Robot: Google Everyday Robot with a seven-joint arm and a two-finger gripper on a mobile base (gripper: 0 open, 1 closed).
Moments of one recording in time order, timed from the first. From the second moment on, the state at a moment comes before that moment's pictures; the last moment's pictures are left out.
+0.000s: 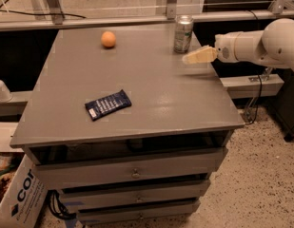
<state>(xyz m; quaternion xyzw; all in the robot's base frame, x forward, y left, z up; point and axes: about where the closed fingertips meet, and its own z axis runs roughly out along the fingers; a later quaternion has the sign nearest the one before) 0.771 -0.200 0.860 -0.32 0.78 0.18 0.52</state>
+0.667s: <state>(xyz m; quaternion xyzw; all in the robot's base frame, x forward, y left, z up) 0.809 -0.181 0.861 -0.30 0.75 0.23 0.55</state>
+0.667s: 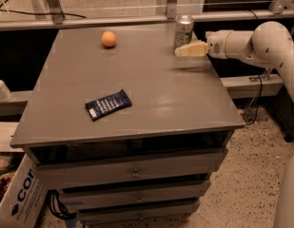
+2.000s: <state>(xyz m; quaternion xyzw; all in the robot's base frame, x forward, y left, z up) 0.861 -0.147 0.853 -0.29 0.68 0.22 0.64</state>
